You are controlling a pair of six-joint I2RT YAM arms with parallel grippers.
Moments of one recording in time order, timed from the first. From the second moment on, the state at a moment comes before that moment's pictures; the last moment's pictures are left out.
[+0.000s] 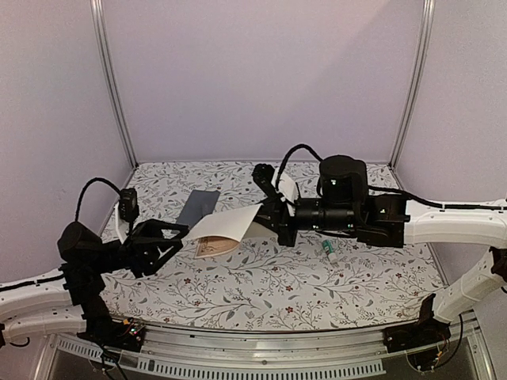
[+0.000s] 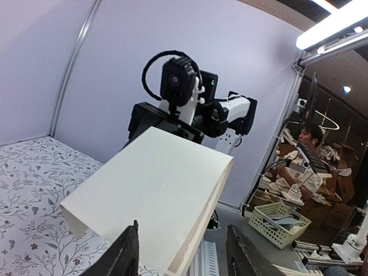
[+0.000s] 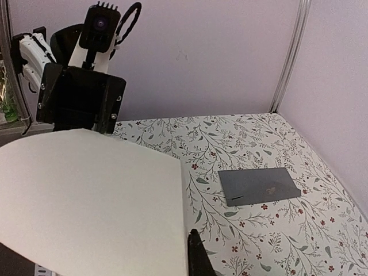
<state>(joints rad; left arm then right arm) -0.83 0.64 0.22 0.76 0.56 -0.58 1.11 1.43 1.09 0.11 -0.18 -0.13</state>
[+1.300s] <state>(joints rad) -0.99 0.94 0.41 0.56 0.63 -0.48 1.22 1.39 1.08 0.04 -0.39 -0.53</state>
